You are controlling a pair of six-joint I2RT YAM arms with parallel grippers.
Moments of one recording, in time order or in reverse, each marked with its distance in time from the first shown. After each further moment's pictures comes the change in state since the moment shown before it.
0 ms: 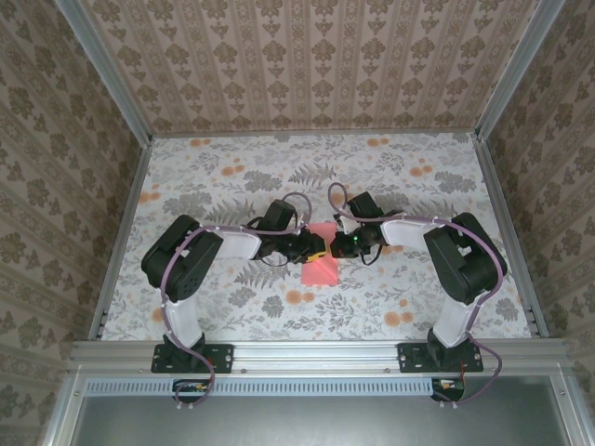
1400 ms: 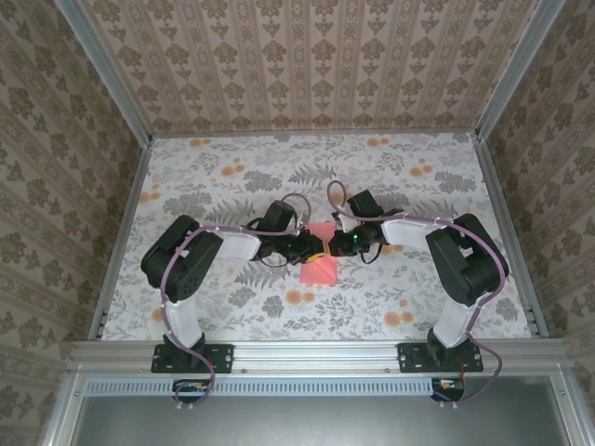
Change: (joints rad) left arm 0.000 -0.002 -0.010 0.000 -0.019 0.000; right arm 0.000 -0.013 0.008 0.003 -0.032 -0.021
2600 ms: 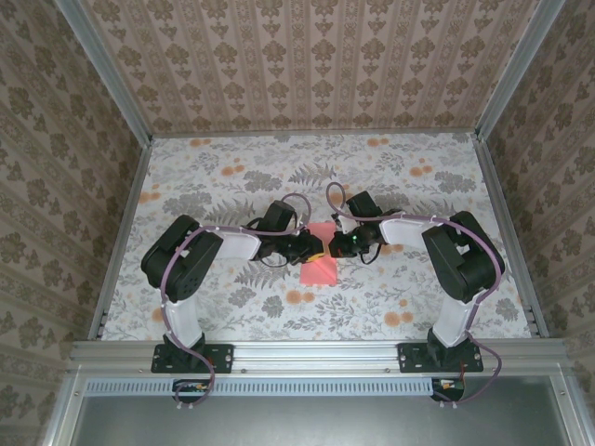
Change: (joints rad) left arm 0.001 0.000 0.000 0.000 0.000 0.000; right arm 0.000 0.029 0.007 -0.005 0.010 0.000
